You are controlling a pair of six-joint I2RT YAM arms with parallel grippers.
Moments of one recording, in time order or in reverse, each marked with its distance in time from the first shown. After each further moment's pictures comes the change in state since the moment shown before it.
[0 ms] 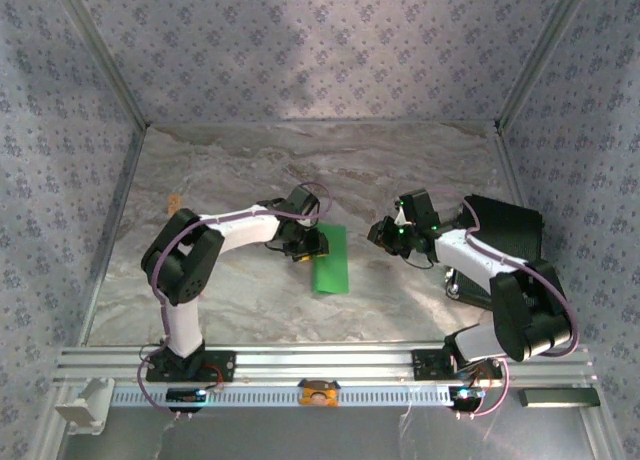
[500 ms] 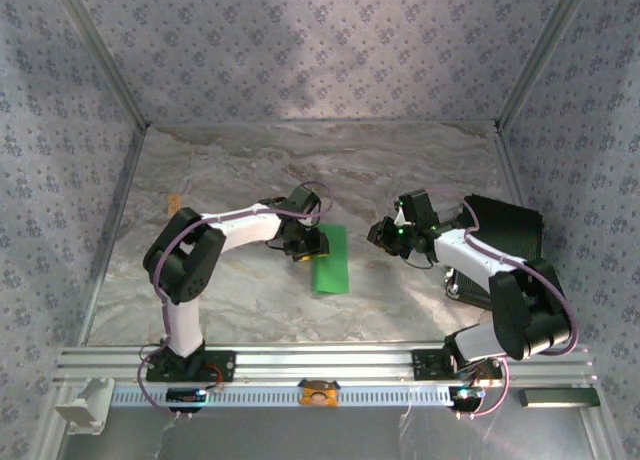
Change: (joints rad) left arm -0.003 0.017 0.026 -0.029 0.000 0.015; right arm 0.002 0.006 0.000 0.000 0.000 0.000
